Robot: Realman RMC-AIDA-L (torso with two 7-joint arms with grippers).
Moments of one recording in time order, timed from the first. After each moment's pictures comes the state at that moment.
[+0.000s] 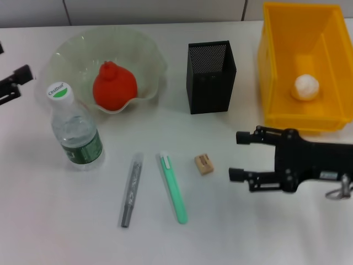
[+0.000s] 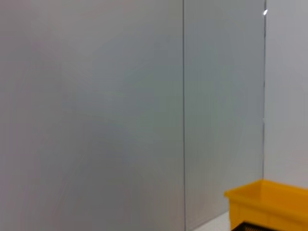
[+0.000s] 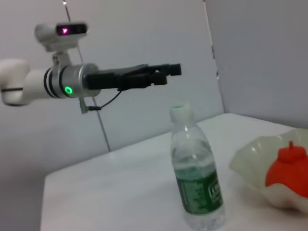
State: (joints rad) left arm -0.08 -2.07 0.79 1.14 1.51 1.54 -1.36; right arm 0.26 2.08 -1.13 -0.86 -1.65 -1.59 1.35
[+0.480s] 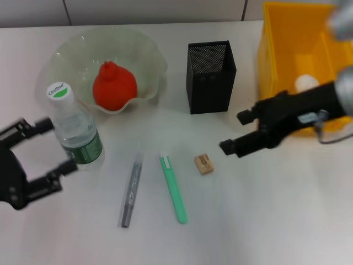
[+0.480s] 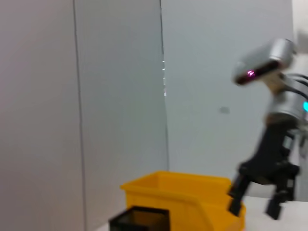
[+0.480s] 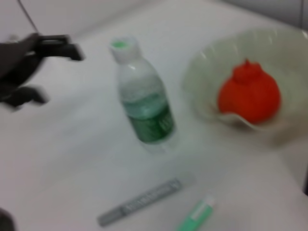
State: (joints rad) left arm -0.04 -2.07 0.84 0.85 1.54 1.79 -0.98; right arm 0.44 2.08 -1.33 -1.57 -2.21 -1.63 2.41
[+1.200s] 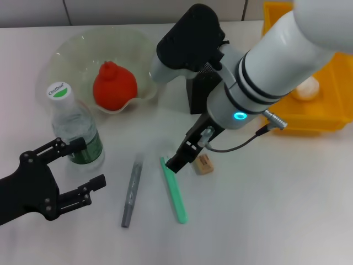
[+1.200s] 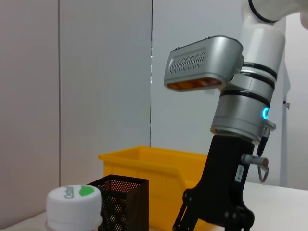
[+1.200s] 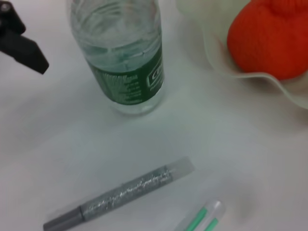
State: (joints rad) left arm -0.12 -2.07 0.84 0.65 1.63 1.74 -0.90; right arm 0.83 2.09 -1.86 -1.23 -2.44 -1.31 2.86
